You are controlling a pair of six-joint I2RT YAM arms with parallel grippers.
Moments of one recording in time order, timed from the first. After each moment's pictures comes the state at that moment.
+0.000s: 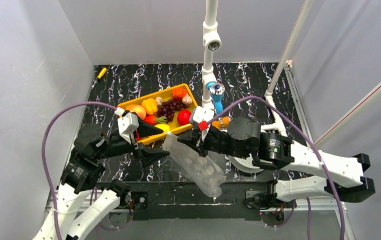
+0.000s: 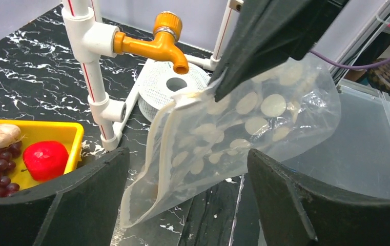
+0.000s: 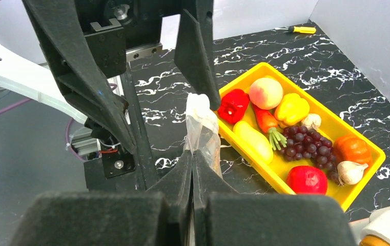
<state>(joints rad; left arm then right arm) -0.49 0.56 0.96 -0.48 0.77 -0.11 1.39 1.10 1.30 -0.33 0.11 -0.03</state>
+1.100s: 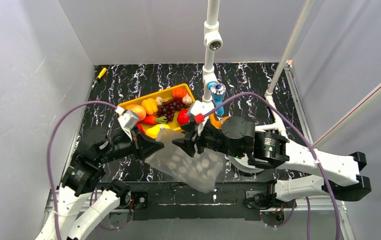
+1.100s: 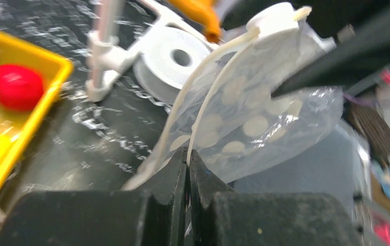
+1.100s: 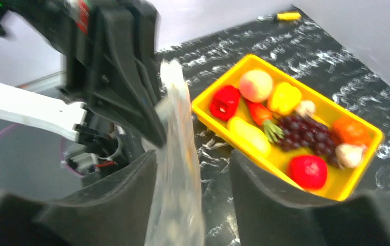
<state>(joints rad) -0.50 0.51 0.88 -0.56 0.68 -0.32 1.39 1.12 1.31 -0.31 0.19 0.05</state>
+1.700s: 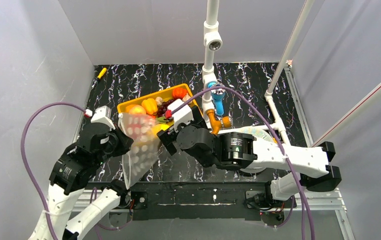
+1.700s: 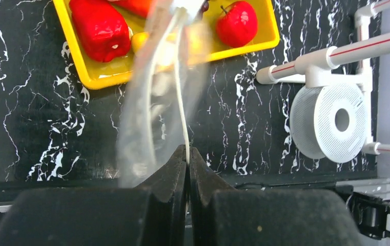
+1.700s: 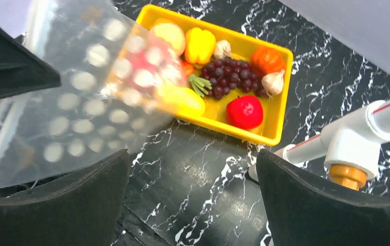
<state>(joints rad) -0.50 0.61 1.16 -1.19 -0.20 -0.68 1.51 1.44 1.61 -0.66 0.80 0.26</state>
